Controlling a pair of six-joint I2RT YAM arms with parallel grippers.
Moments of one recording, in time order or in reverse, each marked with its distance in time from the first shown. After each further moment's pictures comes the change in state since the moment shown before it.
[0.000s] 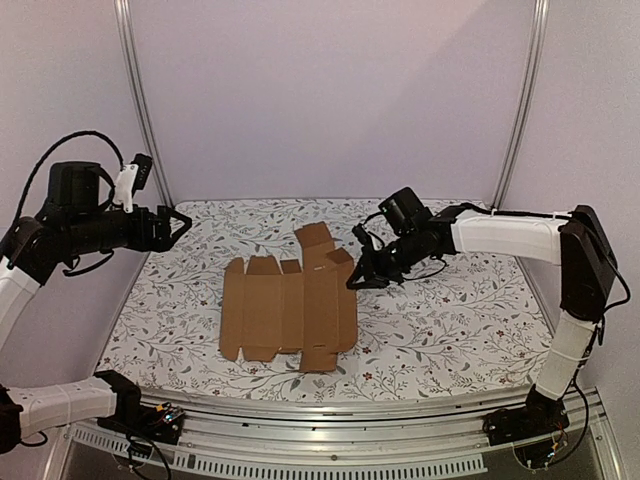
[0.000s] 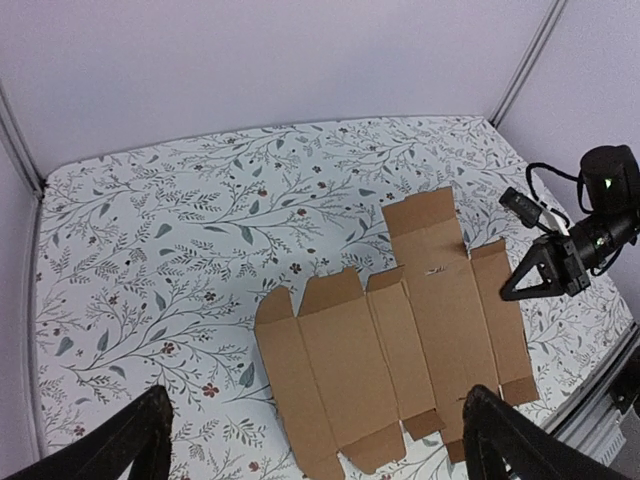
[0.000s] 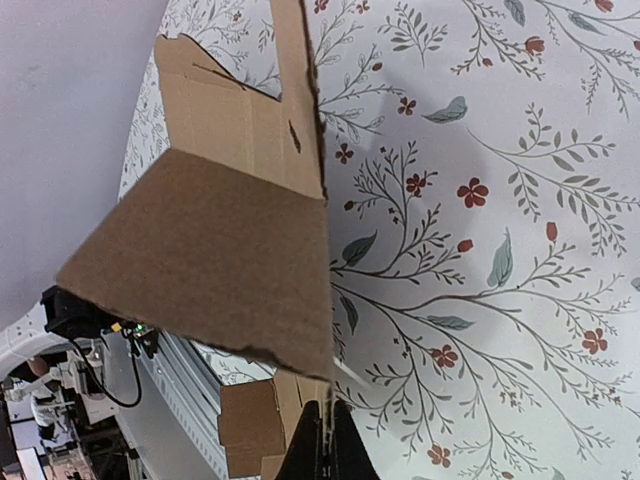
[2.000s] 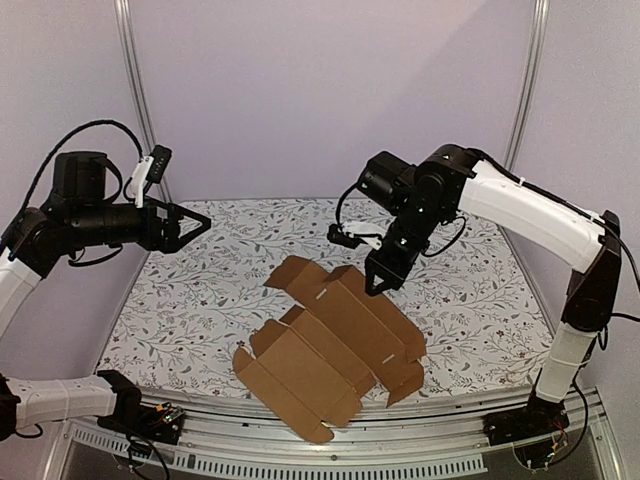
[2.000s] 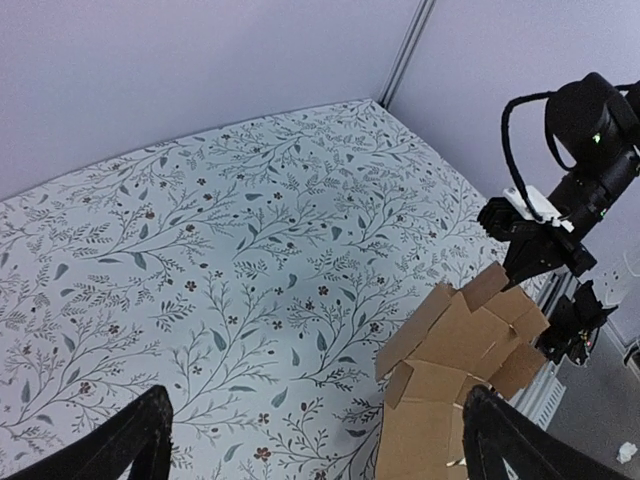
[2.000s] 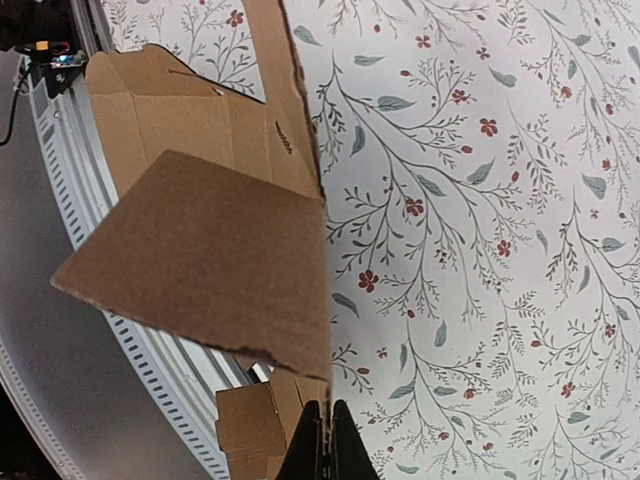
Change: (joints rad) left arm -0.066 0.058 0.068 0.032 0.236 0.016; right arm 0.209 -0.020 0.547 -0.941 0.248 -0.688
